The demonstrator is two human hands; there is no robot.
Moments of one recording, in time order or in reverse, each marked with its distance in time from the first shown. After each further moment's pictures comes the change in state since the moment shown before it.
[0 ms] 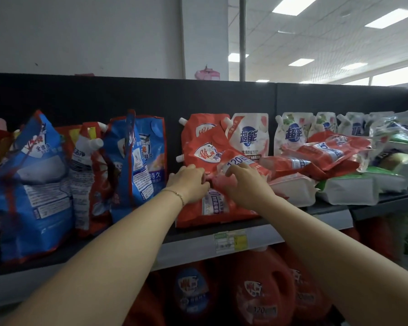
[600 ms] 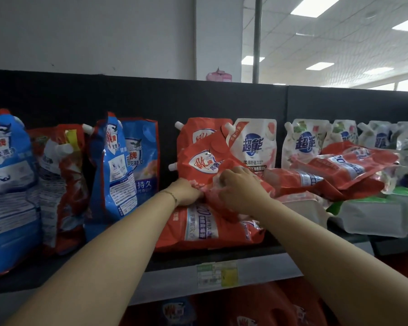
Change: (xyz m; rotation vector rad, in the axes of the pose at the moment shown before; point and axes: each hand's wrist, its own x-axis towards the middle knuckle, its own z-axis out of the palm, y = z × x) left_hand 0.068 -0.008 0.030 -0.490 -0.211 -0.391; right_hand 0.062 0.032 0.012 -0.071 -0.104 -0.130
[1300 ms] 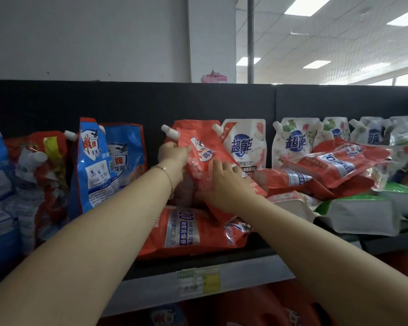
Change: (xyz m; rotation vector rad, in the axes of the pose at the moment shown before) left_hand 0.017 0.065 -0.020 -0.895 0.436 0.053; right_hand 0.002 0.001 -0.004 0.030 0.041 0.051
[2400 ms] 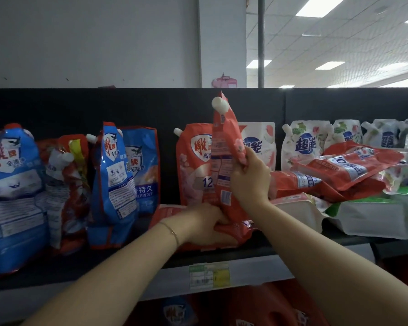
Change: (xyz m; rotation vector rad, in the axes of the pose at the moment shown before) left_hand -0.105 -0.042 -0.034 1.316 -0.876 0.595; right_hand -0.014 -0.001 -0.012 0.652 0.619 0.068
